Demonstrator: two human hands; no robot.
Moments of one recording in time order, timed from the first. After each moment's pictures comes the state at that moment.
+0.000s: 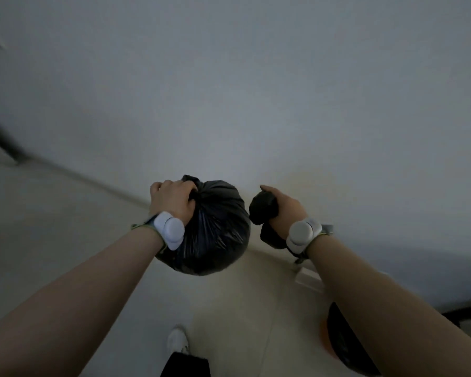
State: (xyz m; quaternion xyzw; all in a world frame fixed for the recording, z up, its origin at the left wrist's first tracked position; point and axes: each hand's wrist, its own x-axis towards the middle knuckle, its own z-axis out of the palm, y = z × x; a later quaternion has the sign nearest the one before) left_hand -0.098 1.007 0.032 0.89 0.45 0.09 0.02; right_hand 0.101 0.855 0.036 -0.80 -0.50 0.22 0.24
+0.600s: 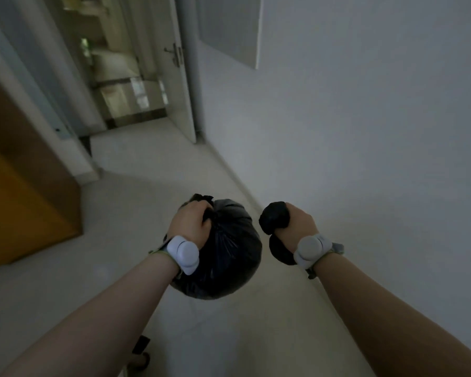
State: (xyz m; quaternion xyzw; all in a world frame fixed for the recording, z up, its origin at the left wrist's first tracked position) left_hand -0.486 1.171 0.044 0.70 0.67 0.24 0.11; right_hand -0.254 1.189 0.045 -0.65 -0.70 0.24 0.19
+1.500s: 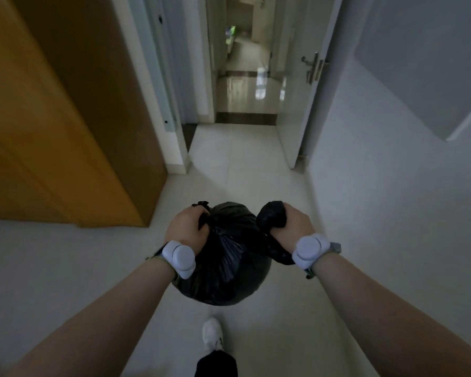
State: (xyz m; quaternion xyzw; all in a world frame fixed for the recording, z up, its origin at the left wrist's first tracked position) left_hand -0.733 1.503 0.026 0.45 0.85 0.26 0.09; right_hand -0.547 1.649 0.031 -0.41 -0.84 0.33 0.13
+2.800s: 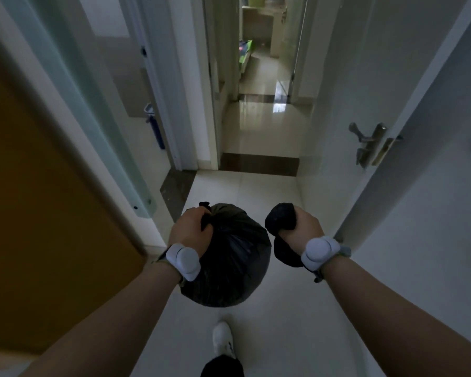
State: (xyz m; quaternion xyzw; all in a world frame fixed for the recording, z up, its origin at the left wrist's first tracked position) left_hand -1.164 2.137 0.041 0.39 0.88 0.27 0.07; right_hand -0.987 2.296 0.043 -0.40 -0.85 0.33 0.11
